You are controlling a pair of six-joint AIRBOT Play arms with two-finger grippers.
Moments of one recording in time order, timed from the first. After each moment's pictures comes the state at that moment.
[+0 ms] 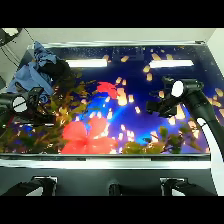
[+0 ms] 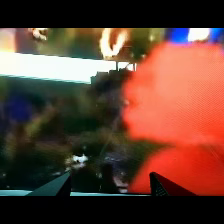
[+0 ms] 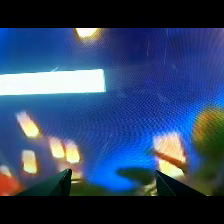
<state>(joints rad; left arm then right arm) -0.12 -1.12 1.07 1.66 -1.42 -1.71 0.16 -1.32 1.28 -1.45 1.34 1.85</state>
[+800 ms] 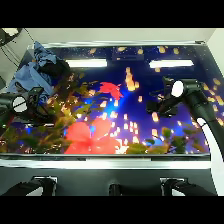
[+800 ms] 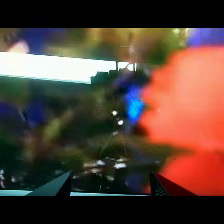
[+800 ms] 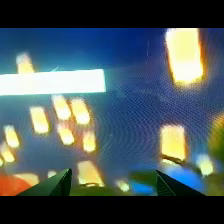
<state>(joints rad) -0.12 -1.12 1.07 1.66 -1.42 -1.71 0.16 -1.32 1.28 -1.45 1.34 1.85</state>
